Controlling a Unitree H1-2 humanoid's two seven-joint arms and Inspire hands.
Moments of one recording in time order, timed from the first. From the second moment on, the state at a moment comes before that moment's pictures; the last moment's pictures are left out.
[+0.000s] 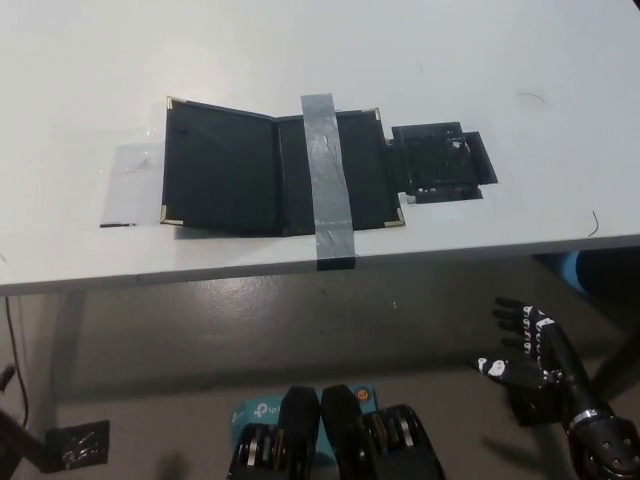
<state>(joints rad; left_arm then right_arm) 0.14 0.13 0.44 -0.34 -0.62 0.20 -0.11 -0.23 -0.15 0.02 0.36 -0.02 0.08 0.04</state>
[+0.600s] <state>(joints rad) -0.27 0.25 0.33 -0.50 -0.80 0.40 -0.01 -0.23 -0.16 0.02 0.37 -0.02 0.09 0.05</state>
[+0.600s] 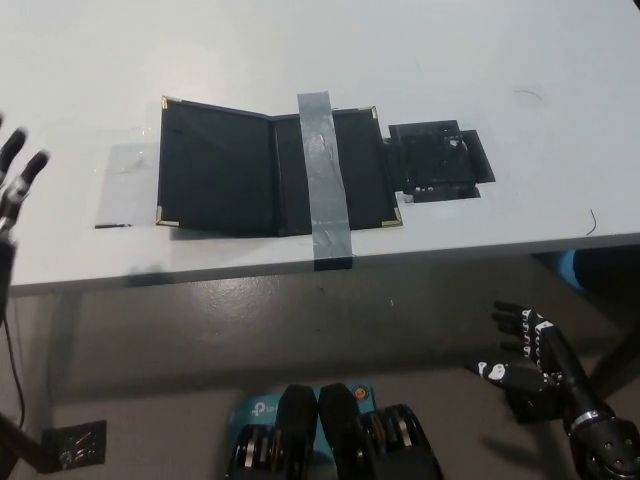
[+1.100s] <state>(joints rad) -0.42 0.17 0.31 -0.08 -0.75 0.43 0.06 -0.24 -0.16 0.03 0.37 -0.03 0.09 0.05</state>
